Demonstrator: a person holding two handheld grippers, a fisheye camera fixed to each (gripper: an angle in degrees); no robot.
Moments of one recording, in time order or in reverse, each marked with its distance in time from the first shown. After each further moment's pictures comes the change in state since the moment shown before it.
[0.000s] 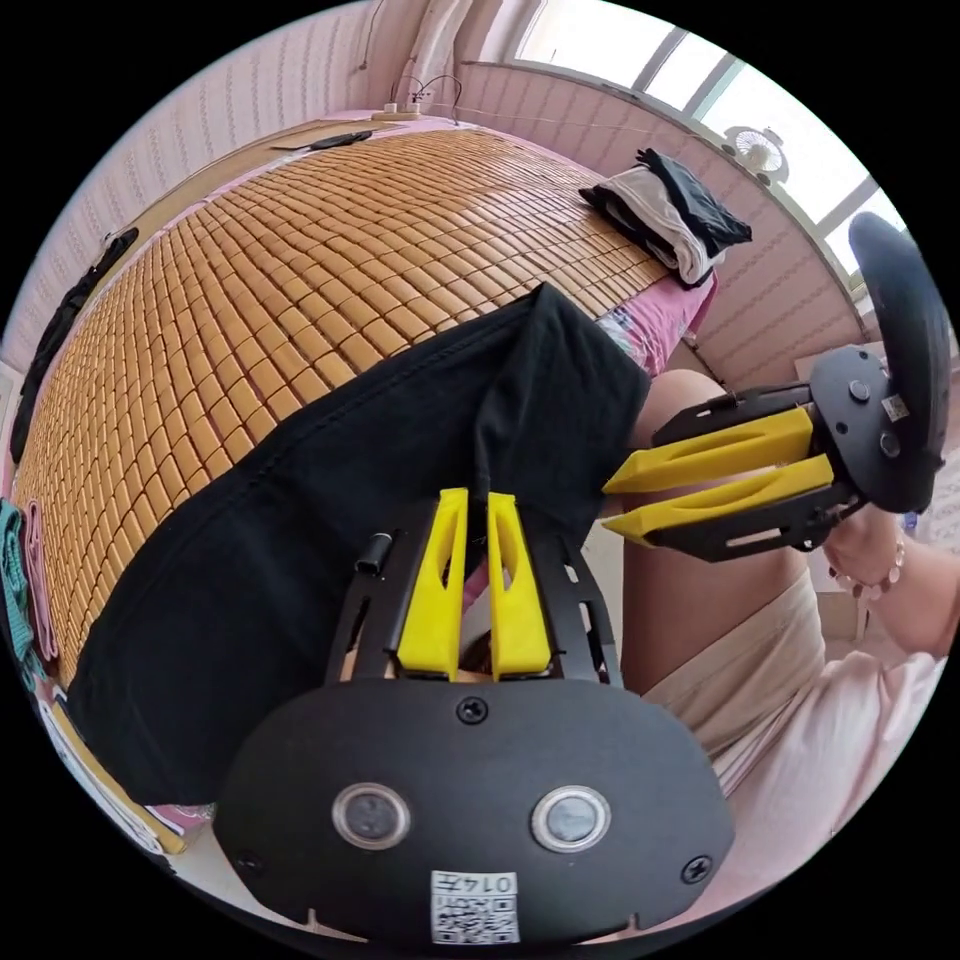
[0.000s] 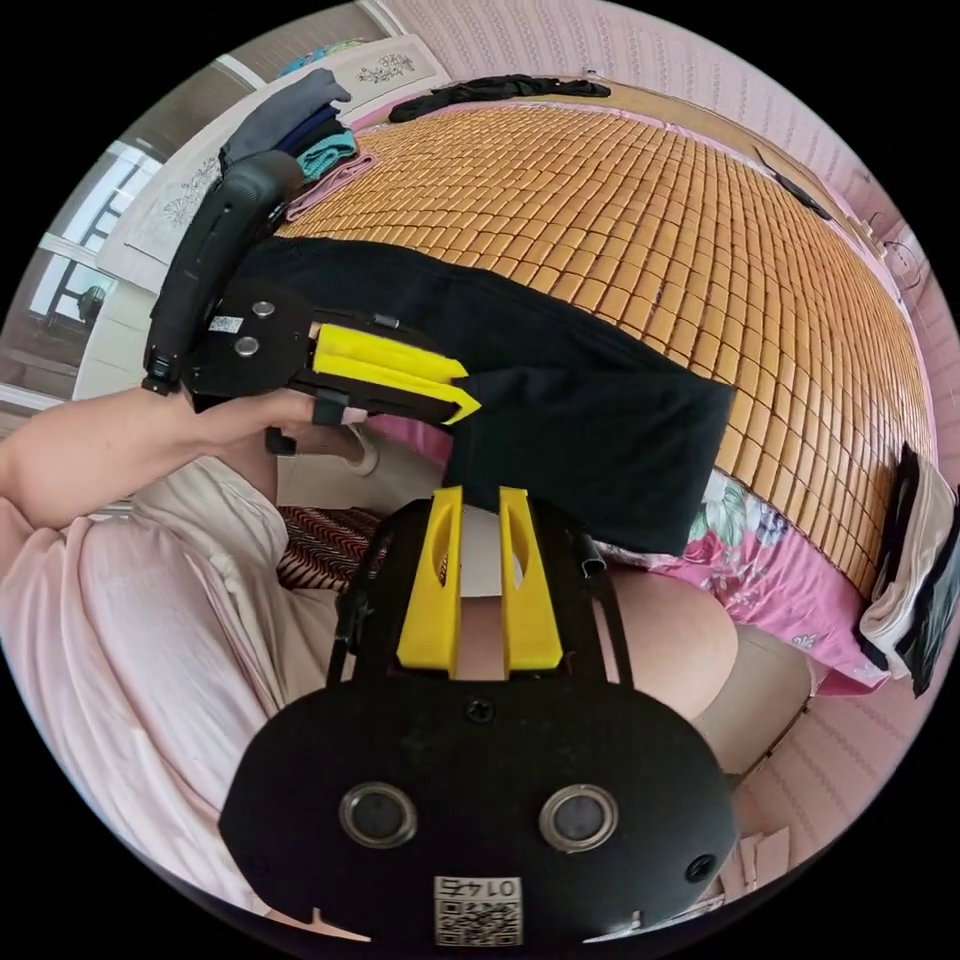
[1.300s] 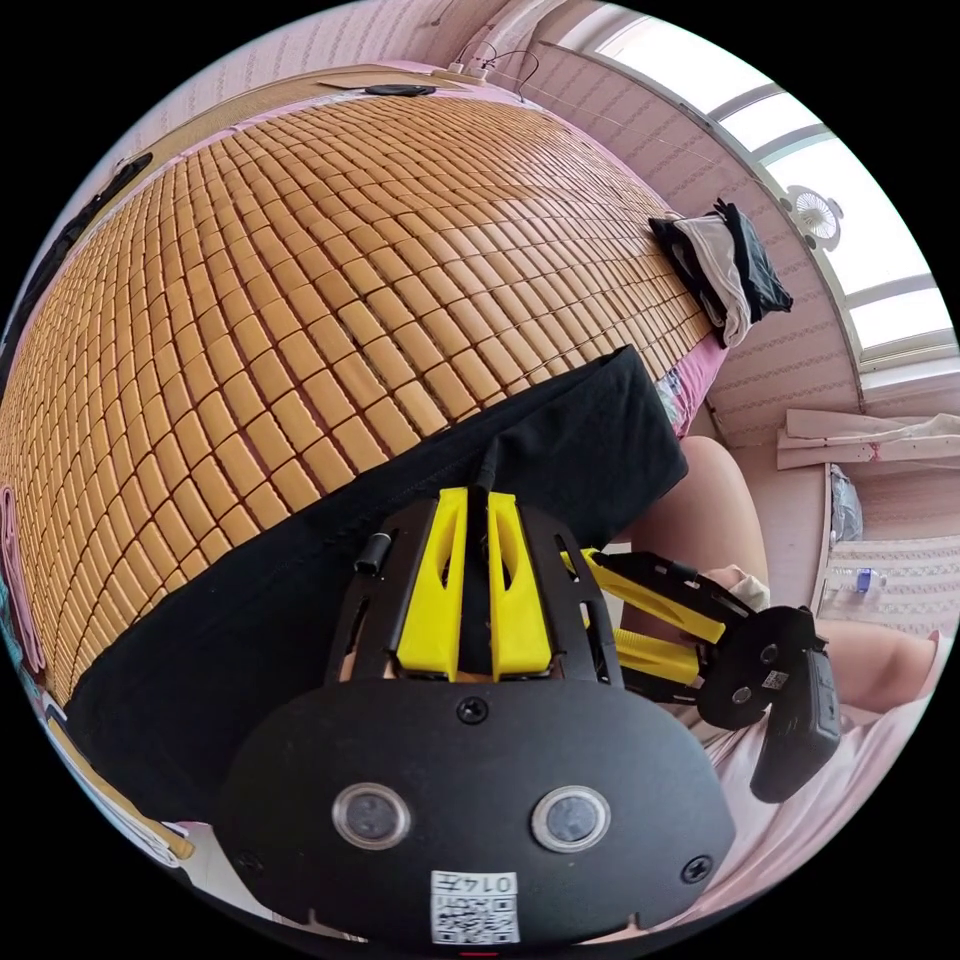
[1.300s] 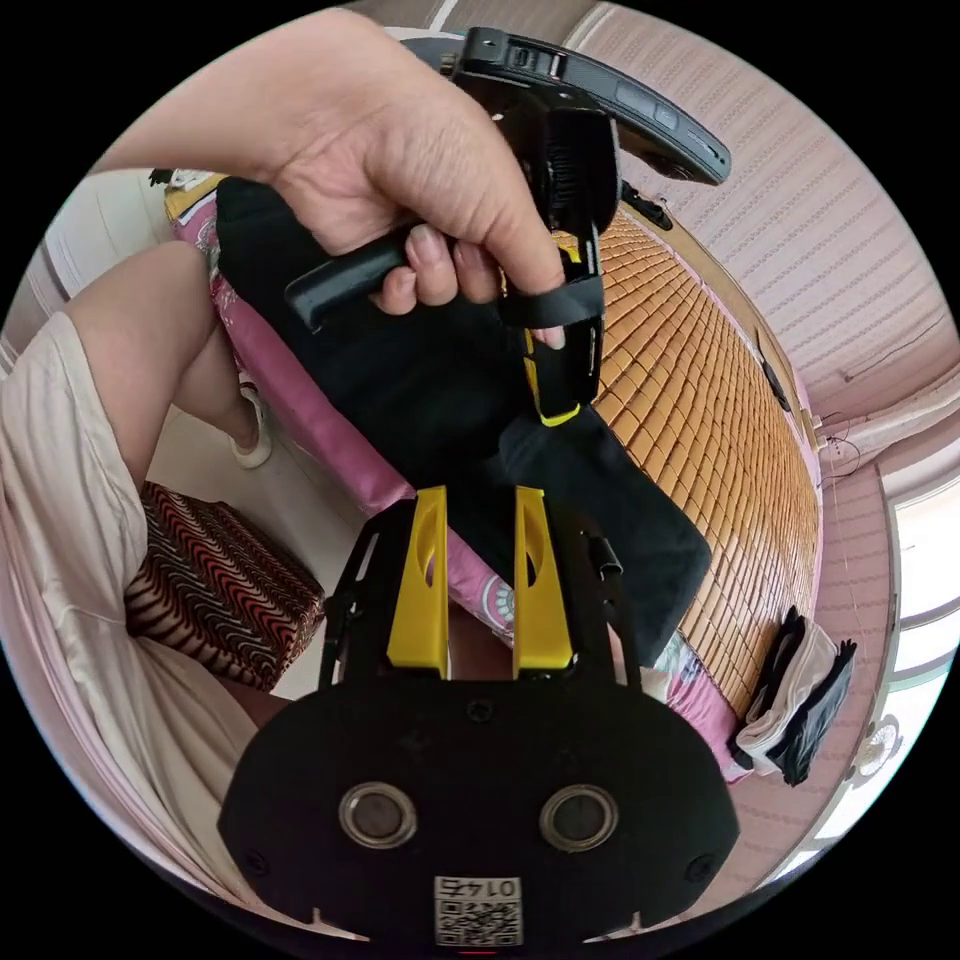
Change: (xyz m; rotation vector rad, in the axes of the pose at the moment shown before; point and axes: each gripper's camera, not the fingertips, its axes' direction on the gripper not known) left arm -0.090 -0.074 -0.021 -0.109 0.104 -0.128; right arm -0.124 0.014 0.124 0.169 0.466 -0.353
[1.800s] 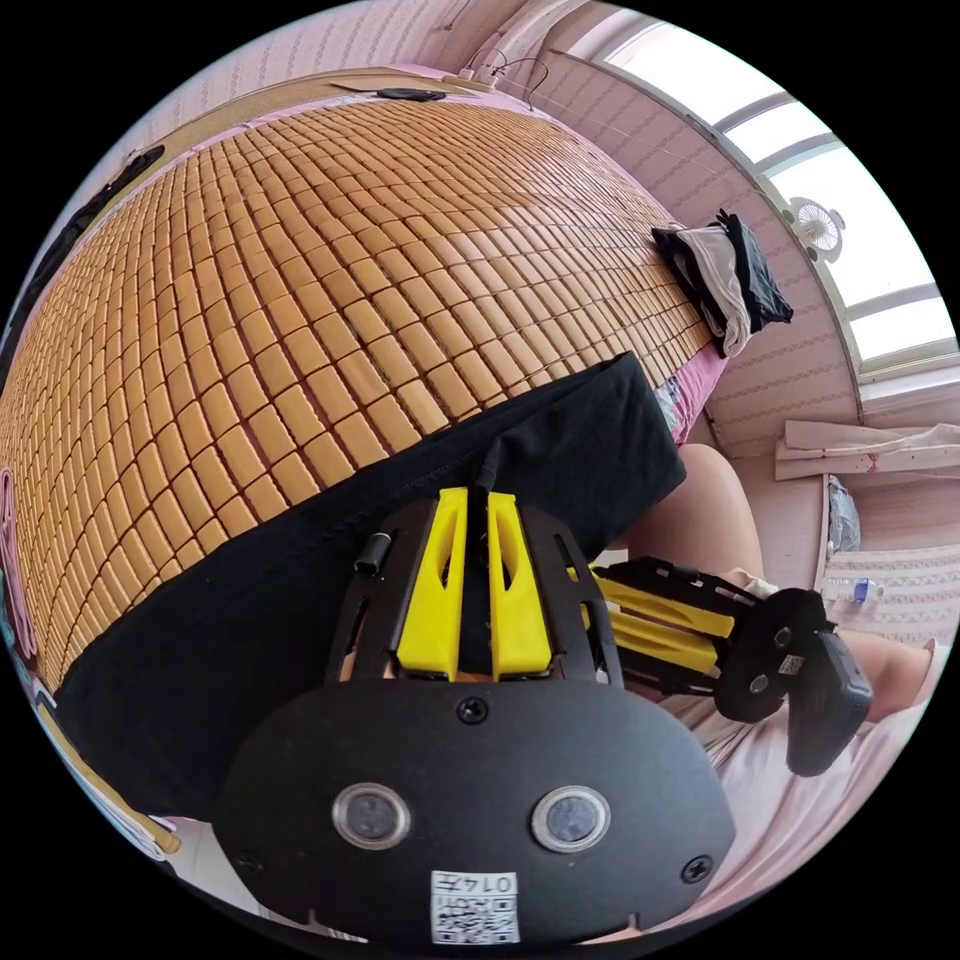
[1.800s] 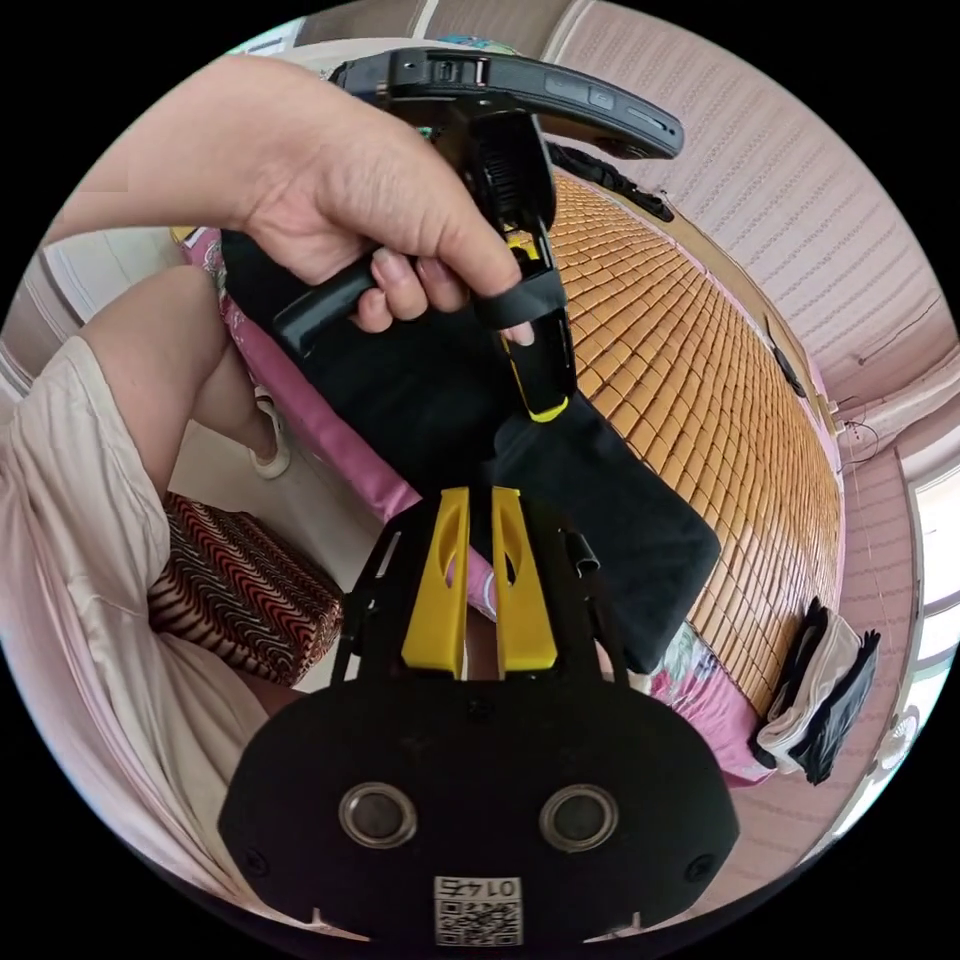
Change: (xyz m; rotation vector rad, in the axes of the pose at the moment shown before) left arm -0.004 0.033 -0.027 0.021 0.004 -0.024; right arm 0.016 0.017 0.007 0.013 -0.103 0.063
